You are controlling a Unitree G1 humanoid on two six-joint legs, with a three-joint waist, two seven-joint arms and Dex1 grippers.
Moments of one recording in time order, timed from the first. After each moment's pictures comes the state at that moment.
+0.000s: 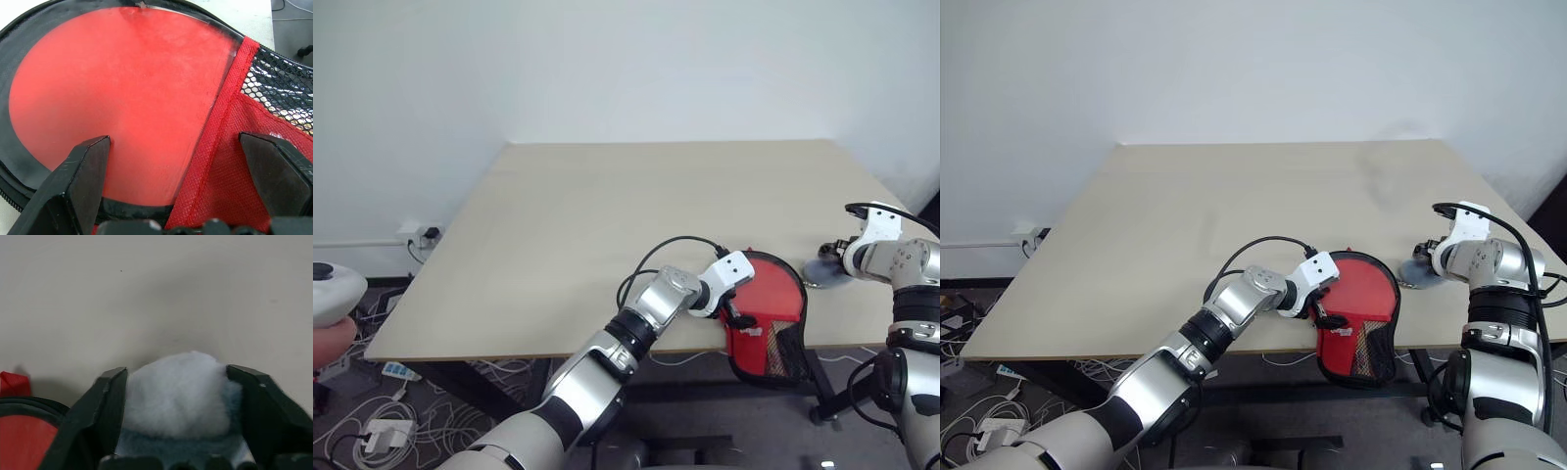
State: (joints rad) left arm -0.81 -0.14 -0.49 0.66 0.03 0.55 -0.74; right arm -0.76 -0.59 -0.33 0.57 0.37 1.07 -0.01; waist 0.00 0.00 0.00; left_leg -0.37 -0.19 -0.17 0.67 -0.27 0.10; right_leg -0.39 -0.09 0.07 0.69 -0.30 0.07
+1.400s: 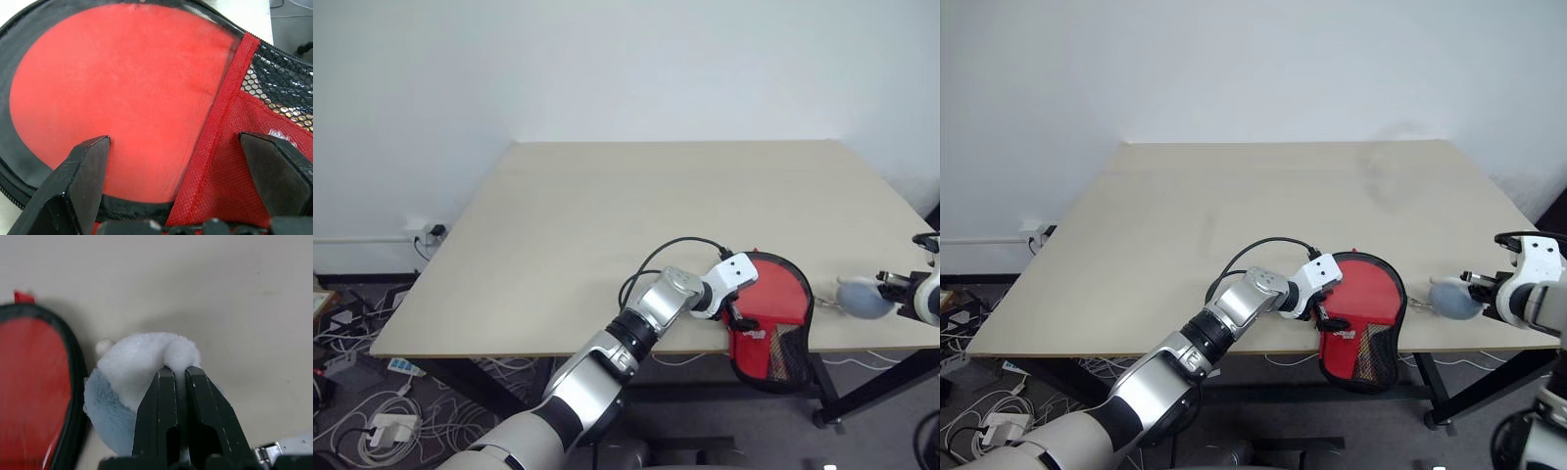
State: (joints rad) left arm -0.81 -0.14 -0.51 0.65 0.03 0.54 -0.75; right arm -0.30 -0.81 -0.54 -0.14 0.50 1.58 0.32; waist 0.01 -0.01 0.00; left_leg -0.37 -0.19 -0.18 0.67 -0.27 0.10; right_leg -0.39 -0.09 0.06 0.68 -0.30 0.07
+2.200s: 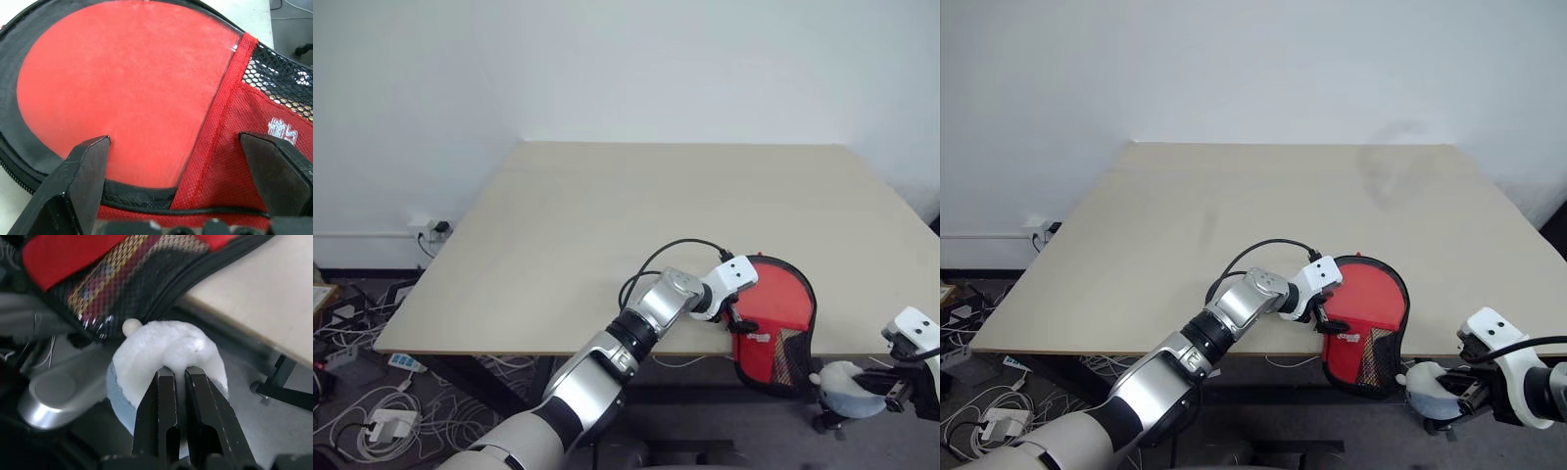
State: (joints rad) left arm -0.80 -0.14 -0.51 0.66 0.03 0.54 -0.76; right arm 0.56 -1.11 -0.58 -0.61 0.57 1.09 0.94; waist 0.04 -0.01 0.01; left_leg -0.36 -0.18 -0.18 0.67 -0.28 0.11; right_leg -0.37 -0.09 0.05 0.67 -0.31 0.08
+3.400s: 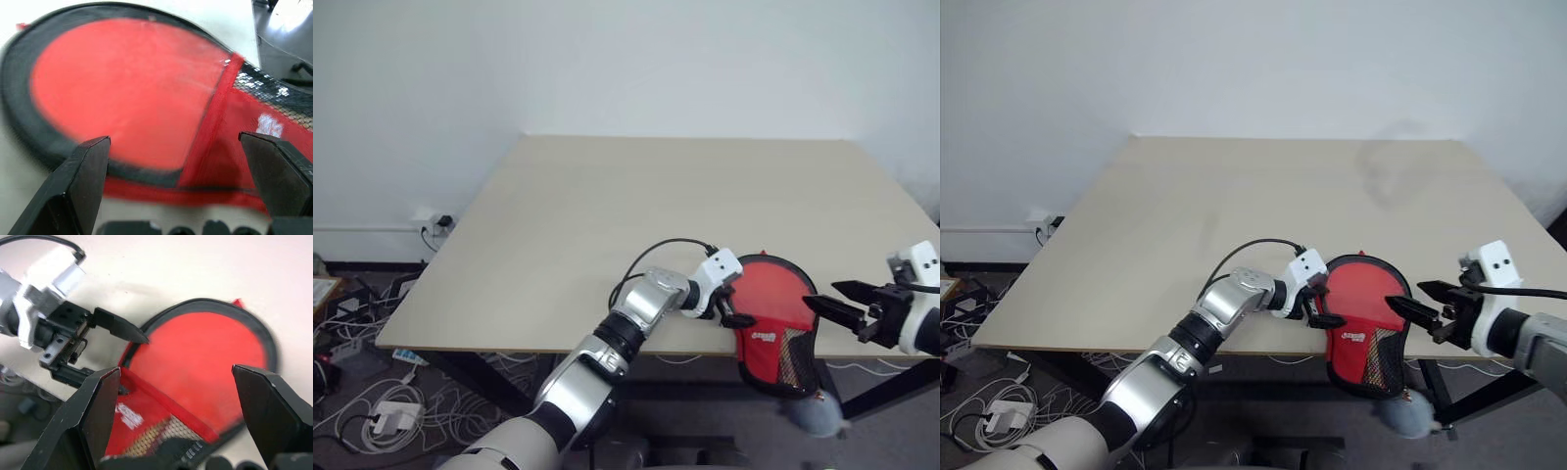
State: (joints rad) left arm -0.75 -0.01 -0.40 0.54 -0.06 0.51 -0.88; right arm 0.01 -0.73 -0.51 -0.55 0.72 1.17 0.59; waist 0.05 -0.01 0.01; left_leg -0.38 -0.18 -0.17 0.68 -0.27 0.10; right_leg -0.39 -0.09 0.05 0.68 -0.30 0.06
